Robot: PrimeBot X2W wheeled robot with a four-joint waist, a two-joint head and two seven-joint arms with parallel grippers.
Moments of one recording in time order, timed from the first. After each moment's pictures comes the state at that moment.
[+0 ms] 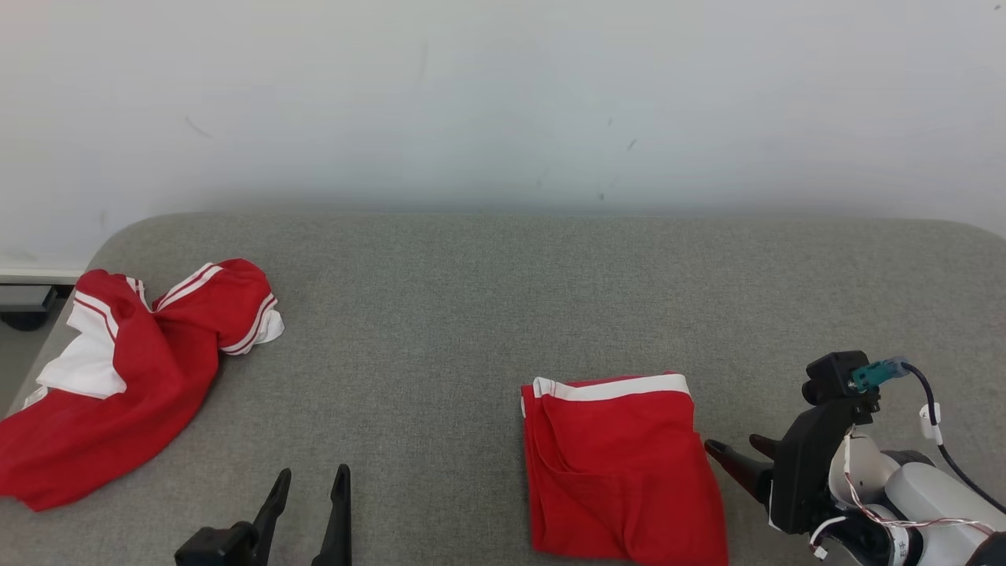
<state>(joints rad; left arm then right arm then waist) 0.01 0.13 -0.34 0.17 -0.34 0.11 -0.16 -0.40 -0.51 0.66 0.33 1.07 -0.05 0.41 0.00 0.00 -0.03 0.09</state>
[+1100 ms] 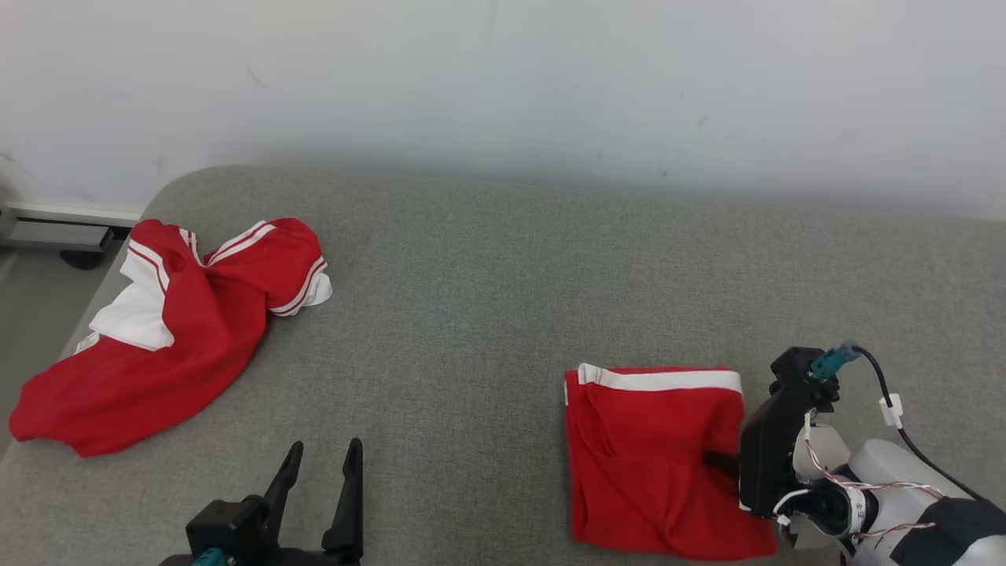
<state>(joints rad) -0.04 0.12 -0.36 0.18 -0.34 0.11 -0.15 -0.50 -0.38 0.70 0.58 1.11 -0.06 0.54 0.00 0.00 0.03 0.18</state>
